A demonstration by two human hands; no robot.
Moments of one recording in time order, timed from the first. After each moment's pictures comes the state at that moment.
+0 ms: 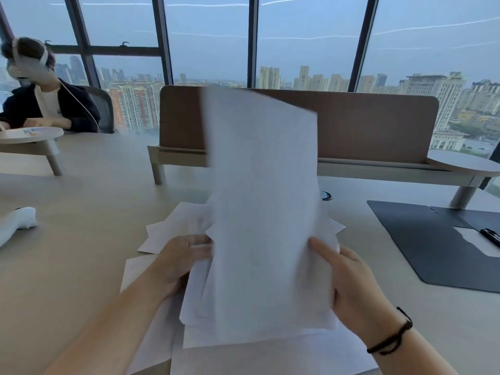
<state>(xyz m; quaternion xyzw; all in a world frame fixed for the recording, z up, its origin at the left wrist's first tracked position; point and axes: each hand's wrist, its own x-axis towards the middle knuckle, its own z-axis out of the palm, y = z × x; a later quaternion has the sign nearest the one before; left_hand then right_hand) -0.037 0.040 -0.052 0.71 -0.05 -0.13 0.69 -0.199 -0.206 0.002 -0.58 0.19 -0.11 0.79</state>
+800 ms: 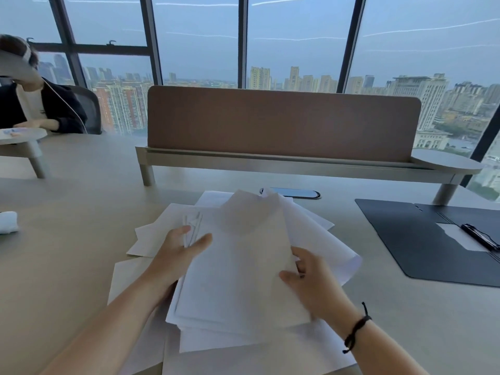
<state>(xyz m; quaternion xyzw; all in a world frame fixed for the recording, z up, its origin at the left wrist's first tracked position) -0.060 0.026 -0.028 0.77 -0.07 -0.08 0.64 -0.175 -0.210 -0.036 -0.85 0.14 -0.08 0.51</state>
